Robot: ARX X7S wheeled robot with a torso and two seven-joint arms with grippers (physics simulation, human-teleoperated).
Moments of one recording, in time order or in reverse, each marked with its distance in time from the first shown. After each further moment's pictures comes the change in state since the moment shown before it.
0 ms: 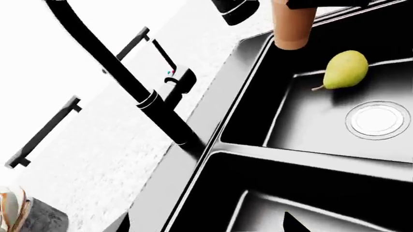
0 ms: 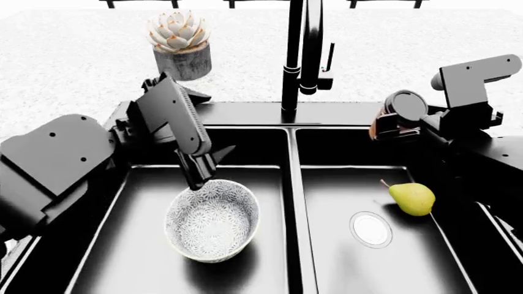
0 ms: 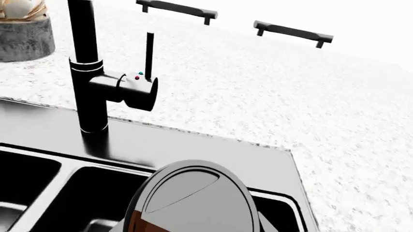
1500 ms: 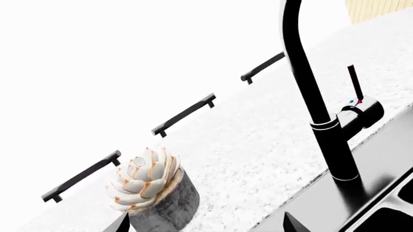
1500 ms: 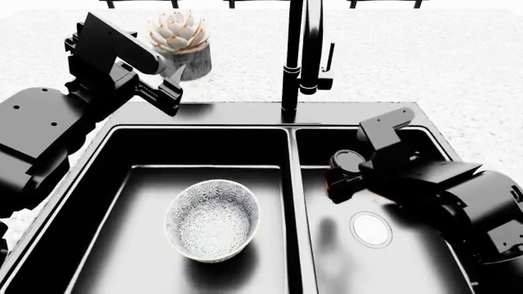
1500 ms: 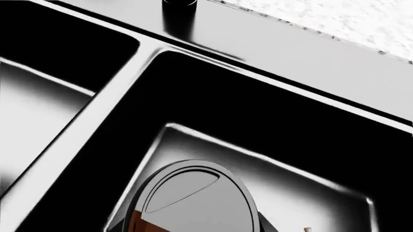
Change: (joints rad) left arm -0.004 0.065 -0.206 -0.230 0.004 0.053 -0.321; right arm 0.013 -0.125 -0.273 0.247 -0.050 -0.005 -0.170
